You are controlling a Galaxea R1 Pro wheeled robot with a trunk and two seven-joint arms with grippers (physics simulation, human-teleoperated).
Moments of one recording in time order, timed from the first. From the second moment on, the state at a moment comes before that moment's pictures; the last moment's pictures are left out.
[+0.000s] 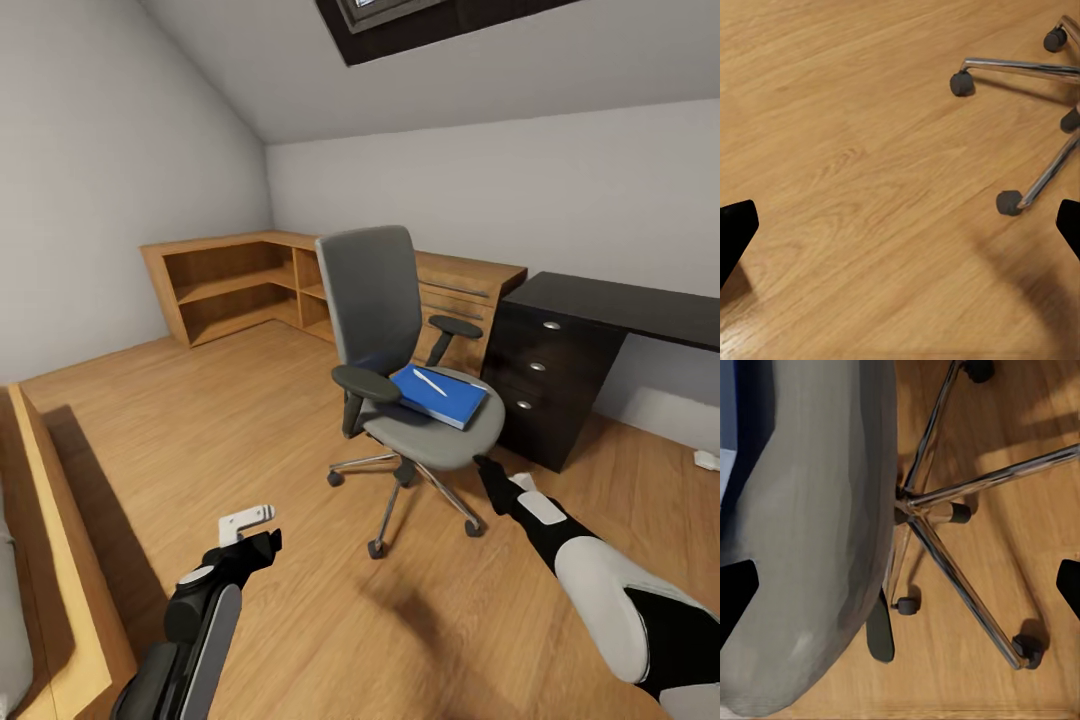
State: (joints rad) left arm -0.23 -0.17 -0.03 -1.55 0.23 0.71 0.39; right arm -0.96 -0.10 -0.22 -0.20 -0.99 0.15 0.07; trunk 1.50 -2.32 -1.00
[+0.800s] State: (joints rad) left arm -0.23 -0.17 -0.07 -1.54 0.23 0.71 0.39; right arm -0.96 -0.04 -0.22 -0.19 -0.95 0.15 0.09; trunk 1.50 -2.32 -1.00
